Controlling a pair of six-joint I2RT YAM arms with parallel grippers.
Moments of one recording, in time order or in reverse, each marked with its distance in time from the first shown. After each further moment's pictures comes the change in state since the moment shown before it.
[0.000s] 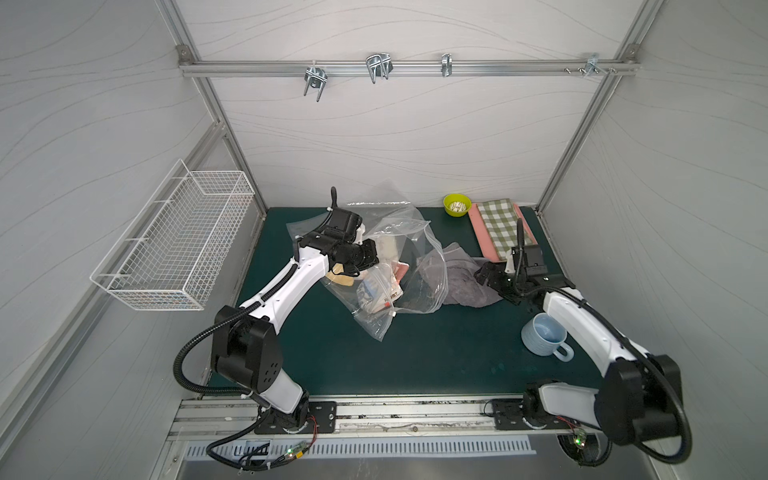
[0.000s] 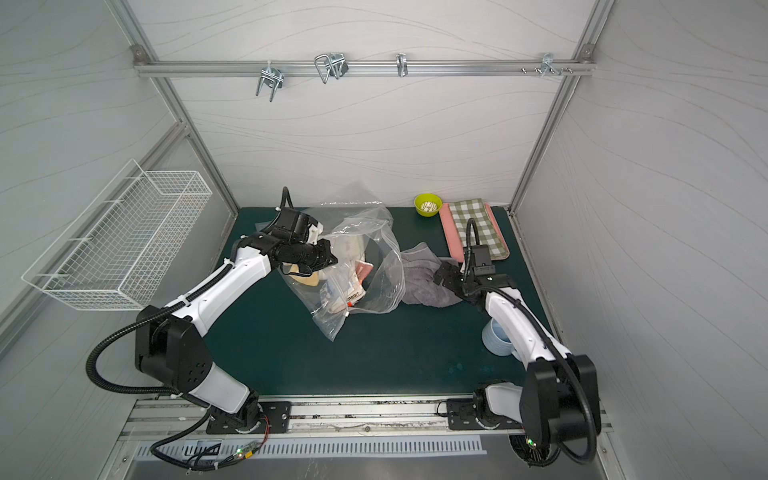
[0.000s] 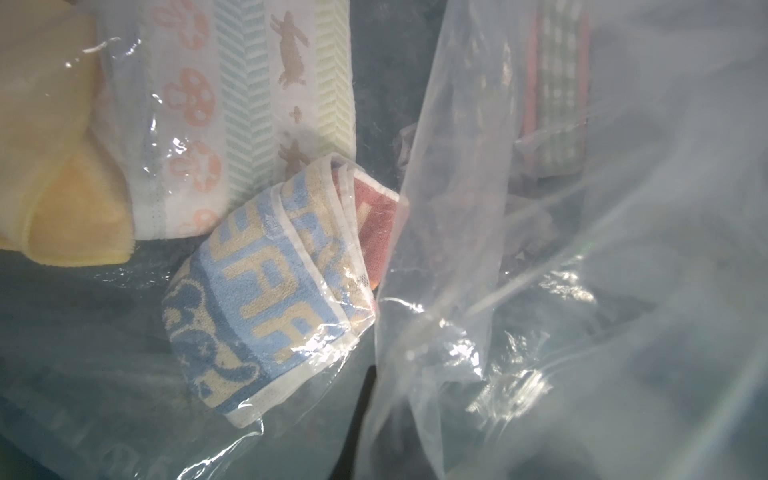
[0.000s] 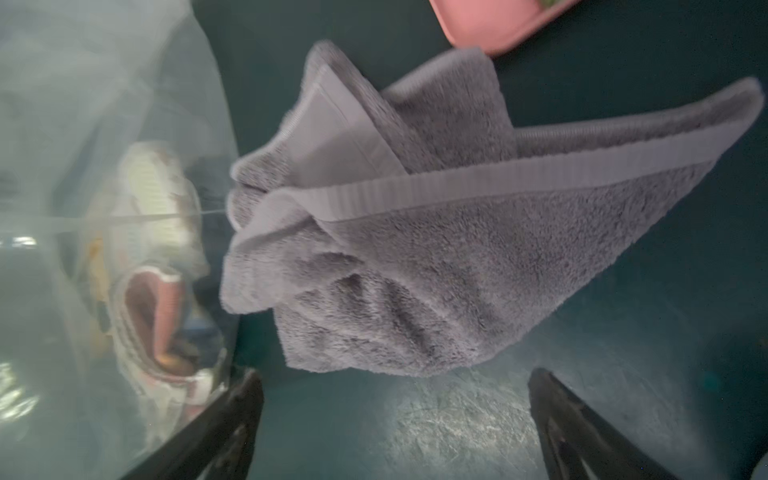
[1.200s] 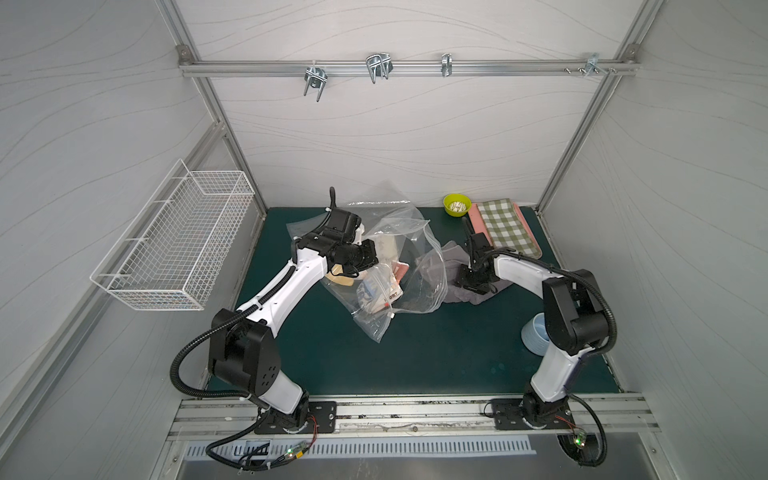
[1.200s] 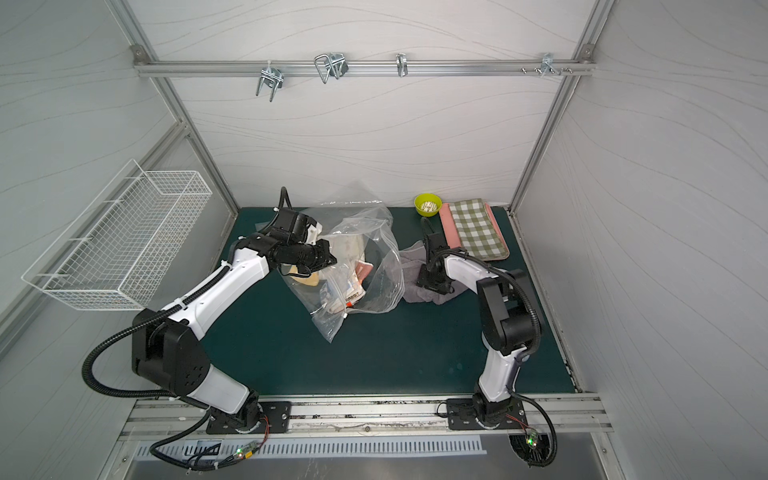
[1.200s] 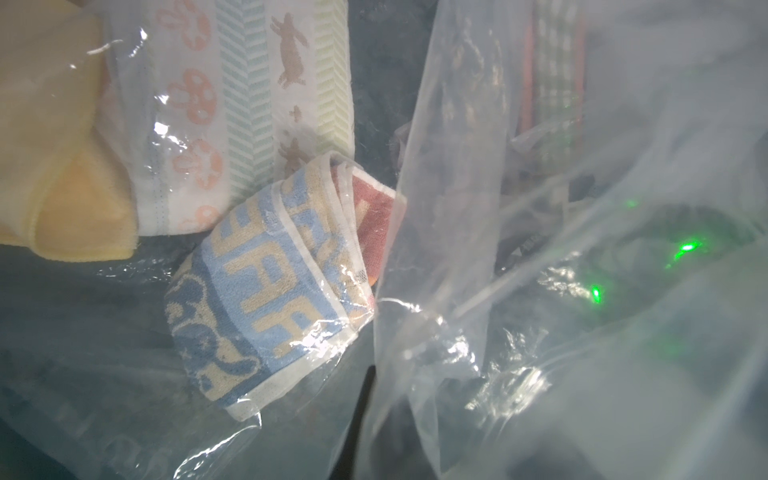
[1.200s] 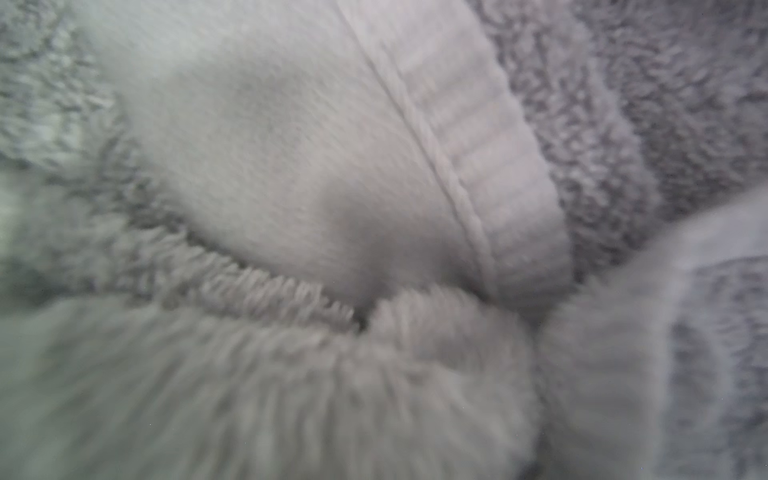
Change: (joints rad) left arm 0.000 -0.022 -0.010 -0.001 -0.002 0.001; right arm 0.159 0.481 0.246 -0.005 0.094 -0.027
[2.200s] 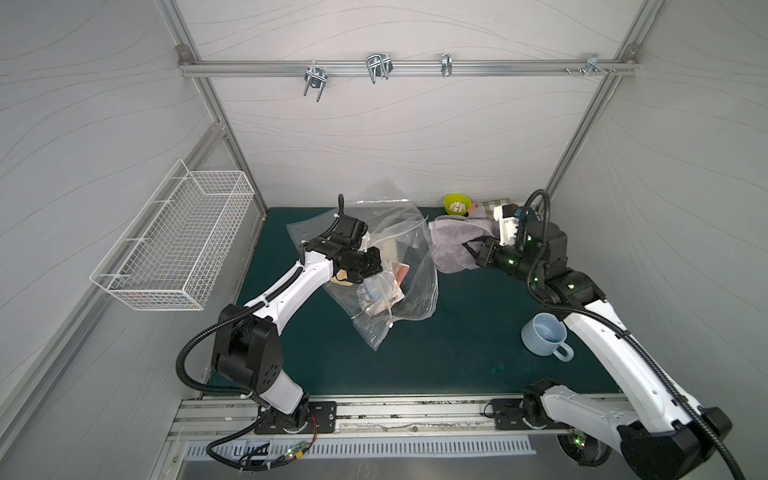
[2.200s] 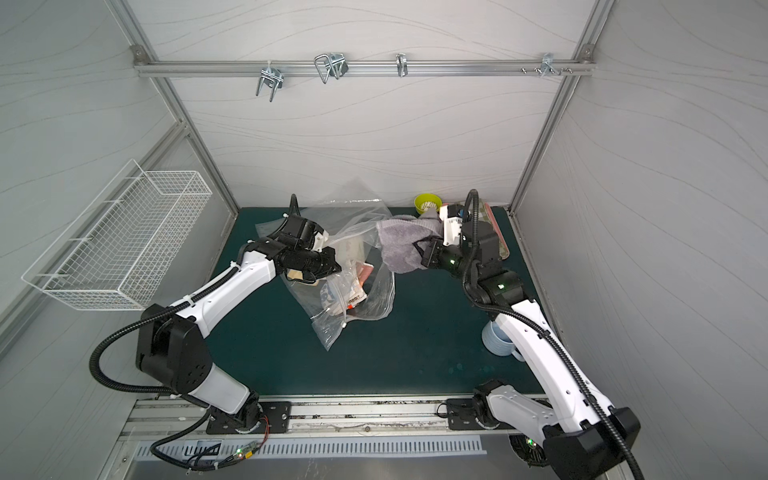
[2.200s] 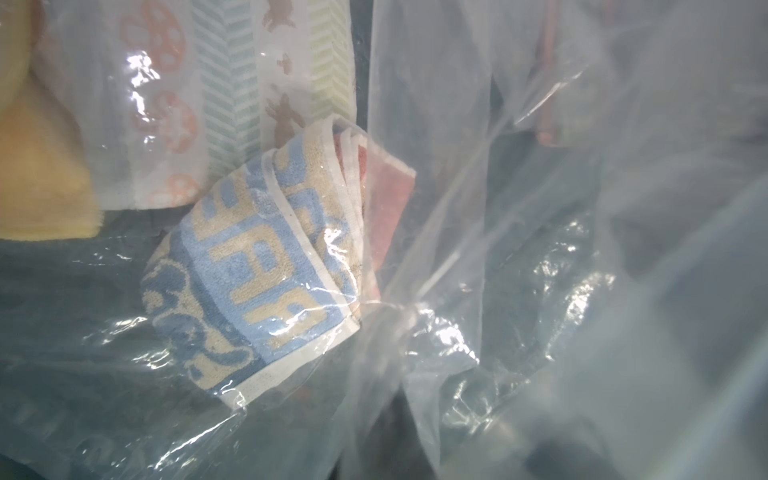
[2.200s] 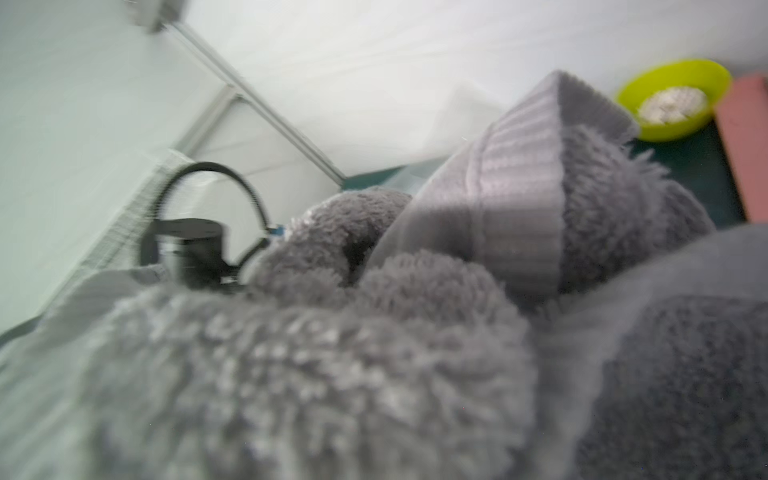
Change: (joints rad) left arm -0.046 0.028 -0.045 0.018 0.008 -0.007; right arm 0.137 -0.724 0.067 0.177 -0.251 -0.058
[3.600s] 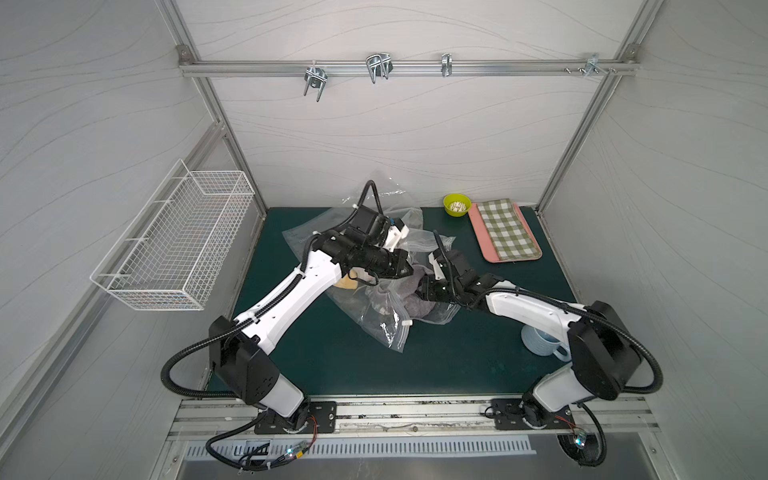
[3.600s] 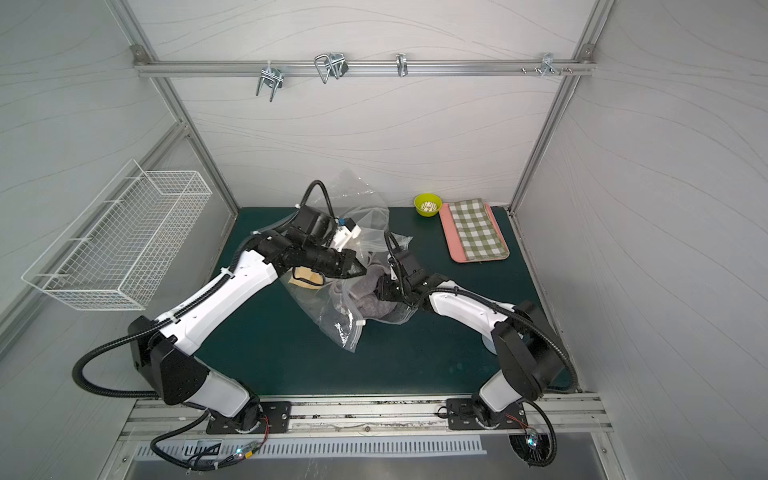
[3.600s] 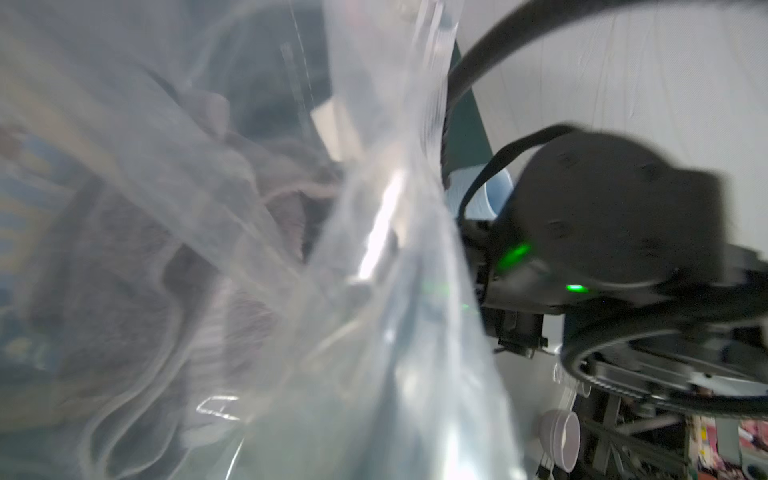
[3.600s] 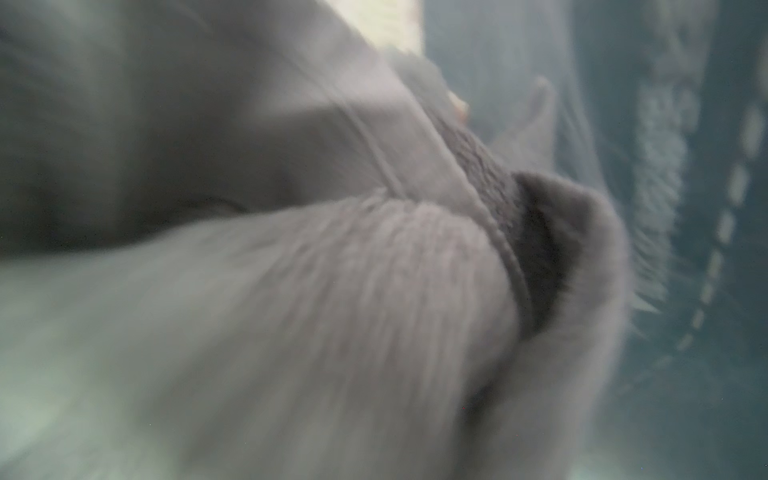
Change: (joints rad) left arm -0.224 -0.014 0.190 -0.145 0.172 0.224; right arm 0.225 0.436 -0.244 0.175 0.166 0.129
